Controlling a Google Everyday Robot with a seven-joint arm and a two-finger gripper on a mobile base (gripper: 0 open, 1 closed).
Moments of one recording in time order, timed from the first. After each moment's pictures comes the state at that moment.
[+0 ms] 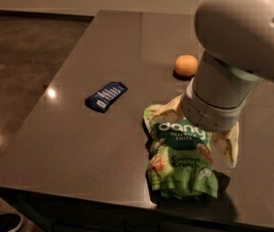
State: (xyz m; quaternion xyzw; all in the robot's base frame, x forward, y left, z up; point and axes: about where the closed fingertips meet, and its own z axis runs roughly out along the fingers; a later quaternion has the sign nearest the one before) arm 0.391 -0.126 0.867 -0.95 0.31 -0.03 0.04
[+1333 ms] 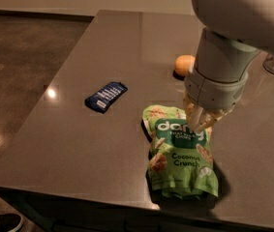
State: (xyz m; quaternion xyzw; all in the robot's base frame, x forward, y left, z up) arm 0.423 -0.146 0.881 -0.91 0.41 -0.03 0.01
